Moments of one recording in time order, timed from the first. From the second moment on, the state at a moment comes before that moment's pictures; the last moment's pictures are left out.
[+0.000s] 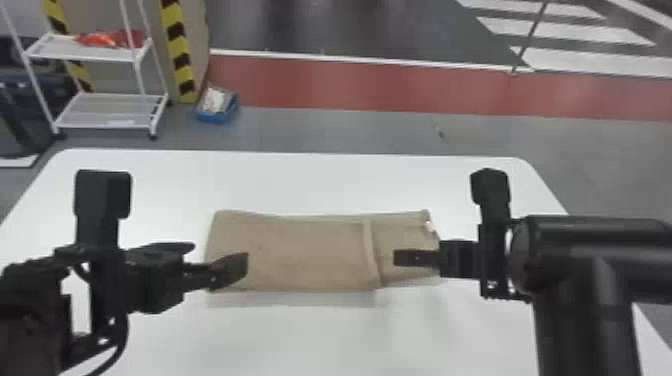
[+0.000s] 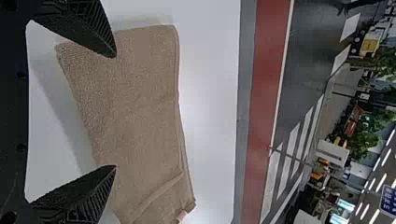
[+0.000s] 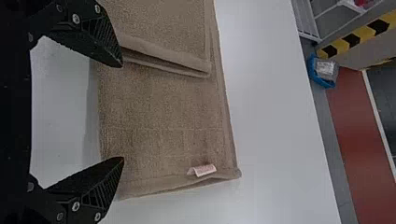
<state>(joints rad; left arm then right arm) 0.13 0.01 0.02 -2.33 -0.06 1.29 -0.57 -0.16 0.00 -0.10 -1.98 0.25 1.57 0.57</state>
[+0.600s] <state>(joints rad) 0.19 0.01 0.04 -2.36 -0.04 1.25 -0.59 -0.21 0.00 -0.02 -1.90 0.21 1.46 0.49</state>
